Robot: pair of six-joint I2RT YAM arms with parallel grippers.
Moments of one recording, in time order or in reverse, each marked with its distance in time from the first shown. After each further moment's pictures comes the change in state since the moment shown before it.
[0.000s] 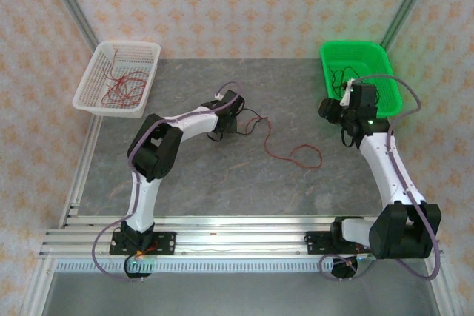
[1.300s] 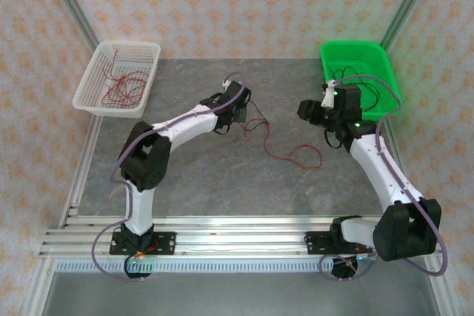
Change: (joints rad) left arm -0.079 -0.174 0.039 0.053 -0.014 0.049; right arm 0.157 0.012 -0.032 0.108 -0.154 0.092
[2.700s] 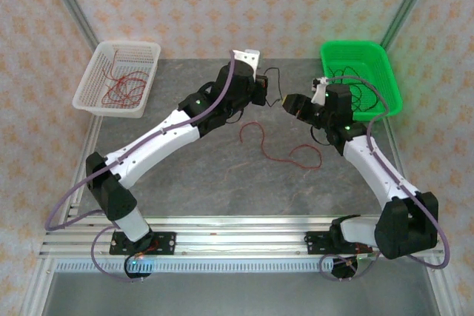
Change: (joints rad) left arm -0.181 -0.293 0.181 0.017 0.039 0.060; right arm 0.065 0.005 -0.051 0.235 -0.128 0.215
